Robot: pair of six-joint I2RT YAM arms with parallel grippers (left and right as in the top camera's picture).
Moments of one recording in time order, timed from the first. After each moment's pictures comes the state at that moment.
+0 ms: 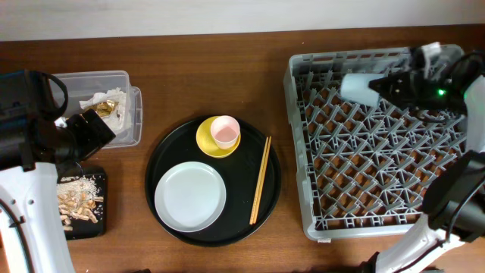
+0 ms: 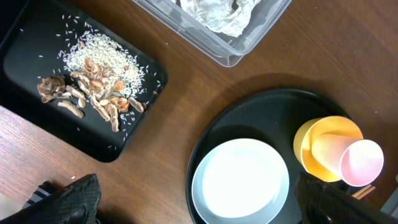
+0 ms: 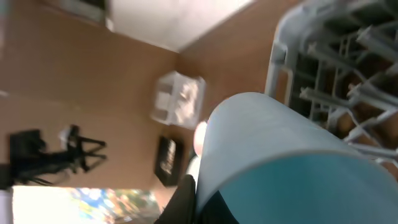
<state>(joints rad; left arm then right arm) 0.25 1.41 1.71 -1.50 -0.05 -0.44 -0.48 2.00 1.77 -1.40 -1.31 -0.43</state>
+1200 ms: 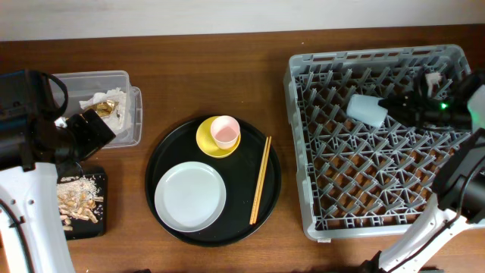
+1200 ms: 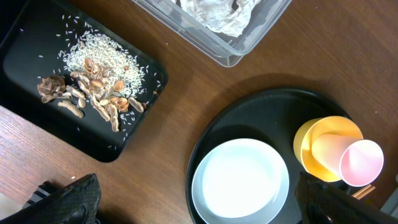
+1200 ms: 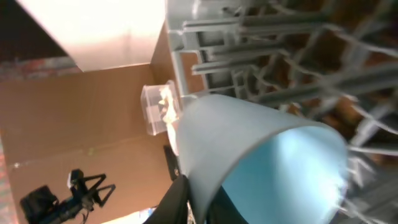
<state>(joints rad) 0.25 1.41 1.71 -1.50 -0.05 -0.44 -0.58 2.21 1.77 -1.42 -1.15 -0.27</state>
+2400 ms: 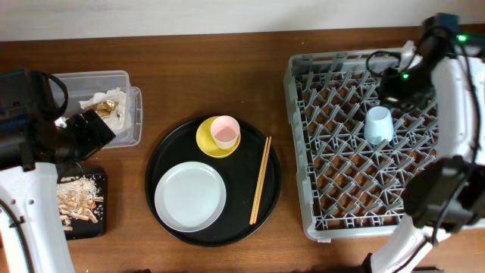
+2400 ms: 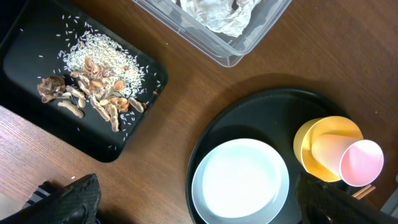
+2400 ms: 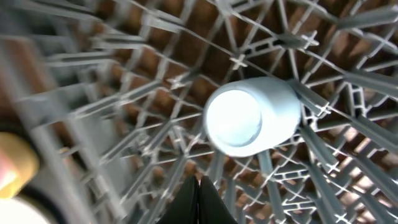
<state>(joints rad) 0.25 1.41 1.71 -1.50 -0.05 -0.44 -0.23 2.00 1.97 -1.42 -0.15 0.10</state>
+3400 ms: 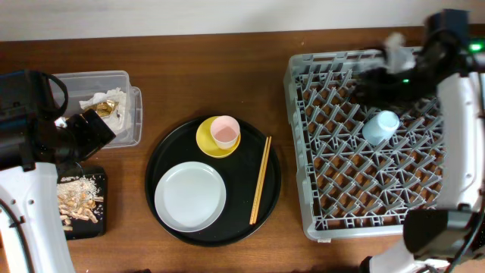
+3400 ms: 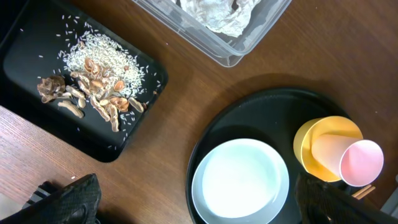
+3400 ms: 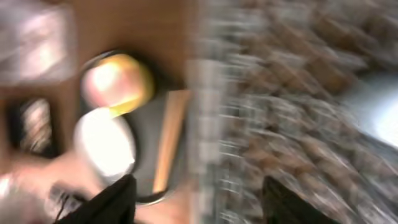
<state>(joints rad) 0.25 1.41 1.71 -1.50 -0.05 -0.44 -0.10 1.77 1.98 -1.52 -0.54 -0.09</state>
